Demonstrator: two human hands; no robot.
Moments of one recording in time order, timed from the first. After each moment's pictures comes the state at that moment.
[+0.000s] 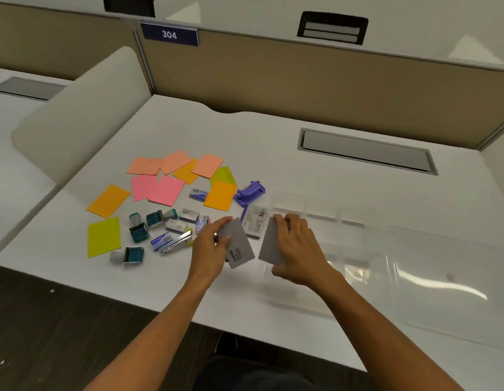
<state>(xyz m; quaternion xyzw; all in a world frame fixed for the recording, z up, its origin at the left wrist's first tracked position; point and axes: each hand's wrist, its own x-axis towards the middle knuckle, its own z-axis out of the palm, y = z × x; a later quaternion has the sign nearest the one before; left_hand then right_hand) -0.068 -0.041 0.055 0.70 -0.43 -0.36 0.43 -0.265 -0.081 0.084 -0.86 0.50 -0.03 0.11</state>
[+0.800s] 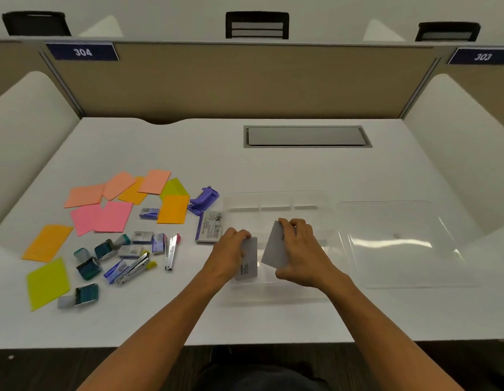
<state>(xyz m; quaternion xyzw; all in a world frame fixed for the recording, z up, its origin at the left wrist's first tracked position) -0.166 -0.088 0.044 0.65 -0.69 -0.31 0.08 -0.356 -0.059 0.072 -0.77 0.61 -0.07 0.17</state>
